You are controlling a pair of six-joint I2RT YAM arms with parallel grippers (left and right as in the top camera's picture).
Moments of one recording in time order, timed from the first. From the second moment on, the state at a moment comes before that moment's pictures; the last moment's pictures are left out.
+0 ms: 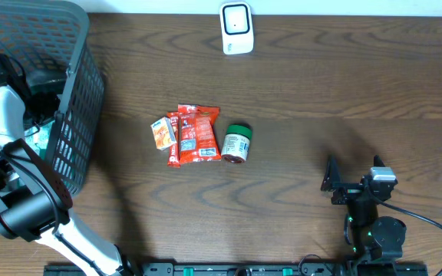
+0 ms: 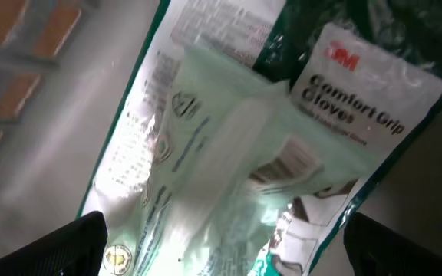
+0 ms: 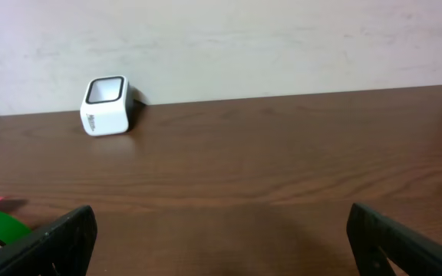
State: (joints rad) left arm 0.52 1.99 1.56 -0.85 -0.08 -0.05; right arm 0.03 0.01 0.01 -0.07 0.01 0.11
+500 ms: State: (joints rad) left arm 0.52 2.06 1.56 -0.83 -0.05 0.02; right arm 0.03 0.01 0.01 -0.07 0.01 0.11
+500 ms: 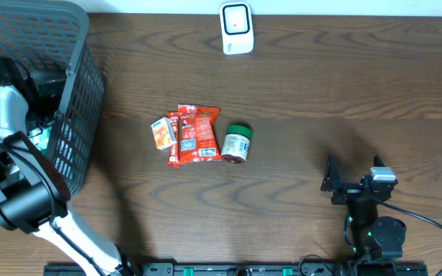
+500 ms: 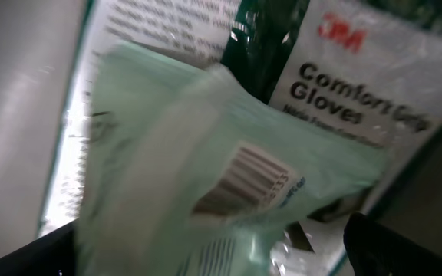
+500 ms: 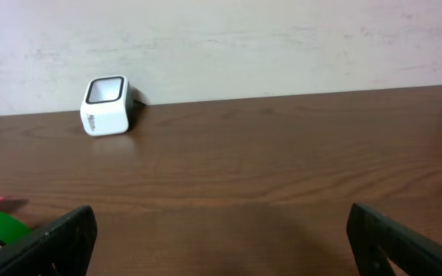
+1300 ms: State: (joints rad) left arm 0.53 2.10 1.57 -0.84 0.01 0.06; right arm 0.03 0.01 0.01 -0.07 0.01 0.11
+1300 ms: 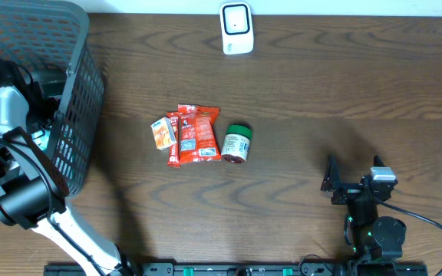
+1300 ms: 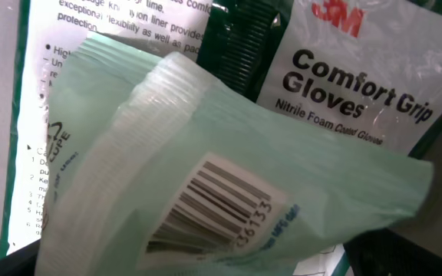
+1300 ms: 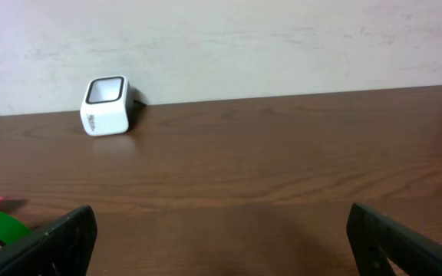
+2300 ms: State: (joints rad) left arm 0.53 2.09 1.57 -0.84 0.09 0.17; right arm 0.03 0.01 0.01 -0.07 0.01 0.11
